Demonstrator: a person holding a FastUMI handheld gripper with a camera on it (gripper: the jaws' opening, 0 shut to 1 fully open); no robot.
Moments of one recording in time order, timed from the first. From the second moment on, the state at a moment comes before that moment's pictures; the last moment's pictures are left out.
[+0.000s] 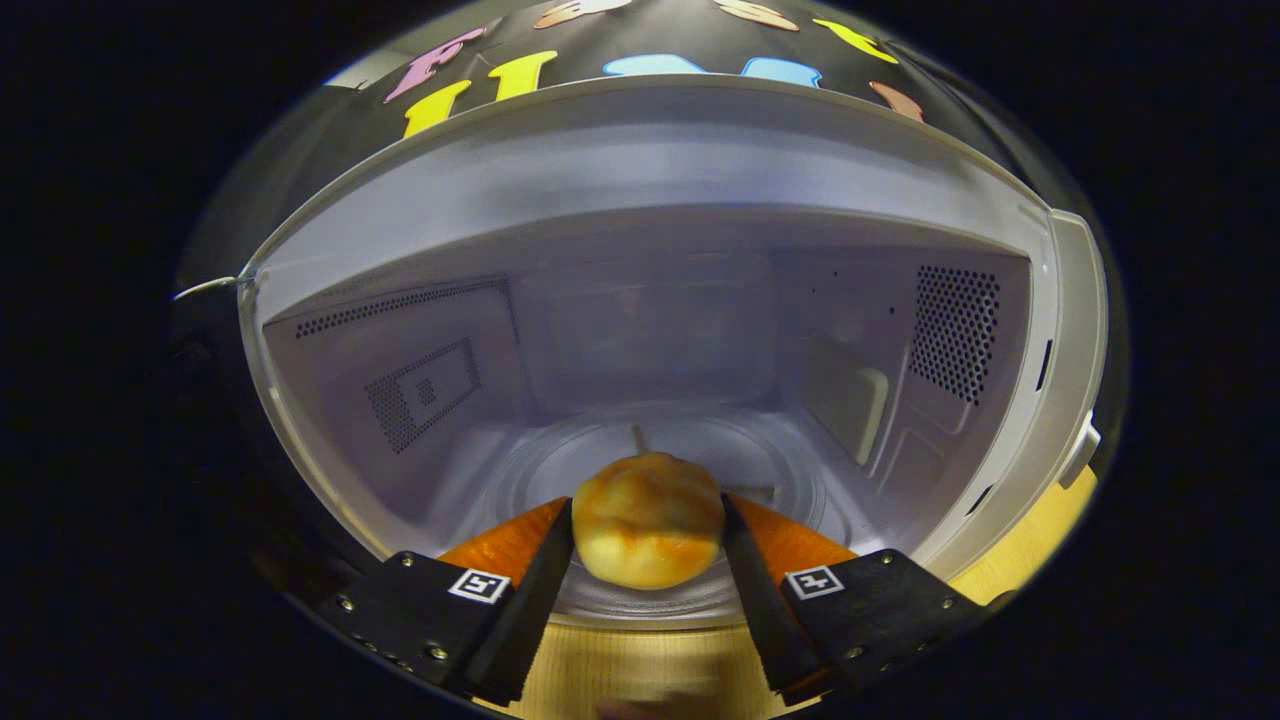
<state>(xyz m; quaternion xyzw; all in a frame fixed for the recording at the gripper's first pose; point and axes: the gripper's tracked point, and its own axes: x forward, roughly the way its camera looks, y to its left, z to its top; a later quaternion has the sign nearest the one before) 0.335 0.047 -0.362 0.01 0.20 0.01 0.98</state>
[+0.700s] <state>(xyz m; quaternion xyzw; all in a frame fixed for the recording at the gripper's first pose) 0.263 0.072 -0.294 0.12 0.15 0.08 0.98</state>
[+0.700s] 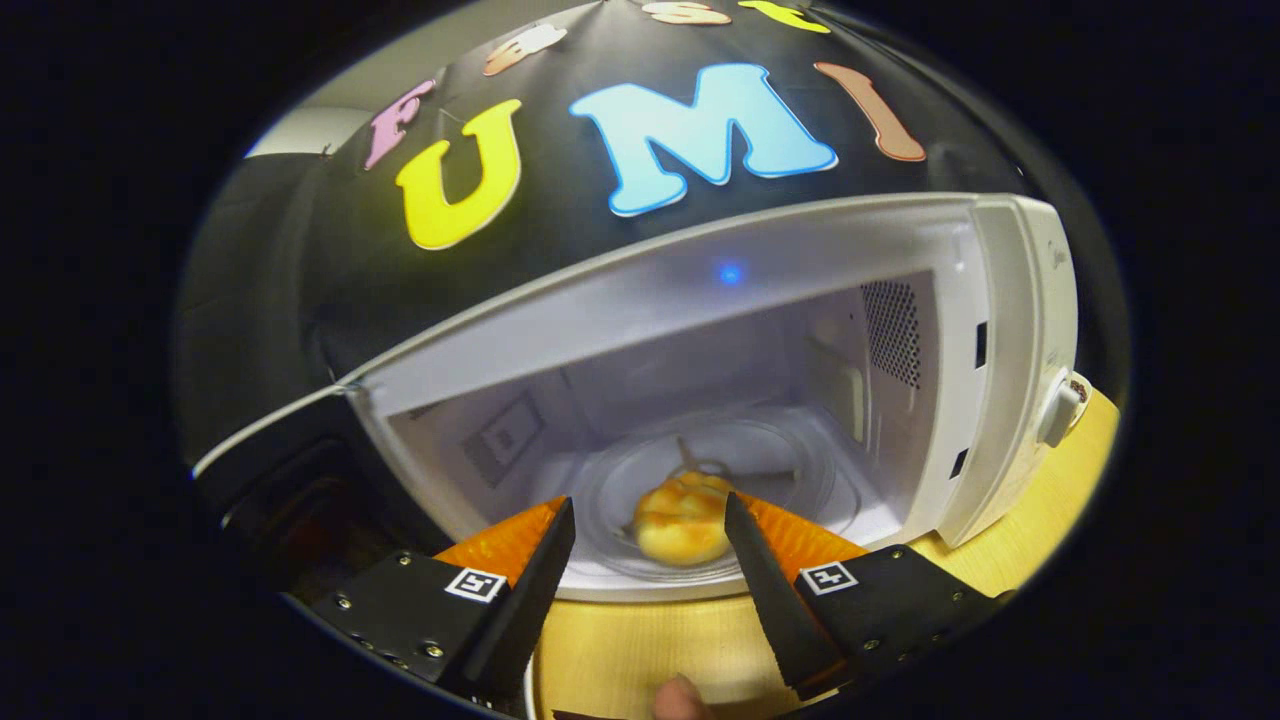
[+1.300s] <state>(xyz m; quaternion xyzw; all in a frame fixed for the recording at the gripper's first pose) 0.014 0.153 -0.128 0.03 -0.03 0.28 0.96</state>
